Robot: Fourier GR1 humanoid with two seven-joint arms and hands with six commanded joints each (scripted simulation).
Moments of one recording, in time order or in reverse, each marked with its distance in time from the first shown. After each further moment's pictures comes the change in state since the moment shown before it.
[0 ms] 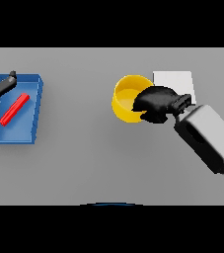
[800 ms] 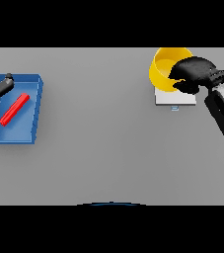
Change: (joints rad) left arm 0.029 0.046 -0.002 -0.083 0.004 0.016 0.069; right arm -0.125 -0.111 -0.110 0.385 0.036 -0.209 -0.112
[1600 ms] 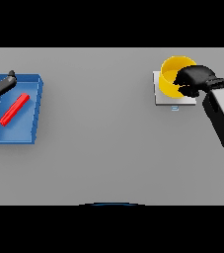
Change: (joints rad) left arm -0.024 -0.015 -0.004 0.012 -0.005 -0.005 0.015; right arm -0.071 0.092 0.032 0.414 0.030 -0.210 -0.056
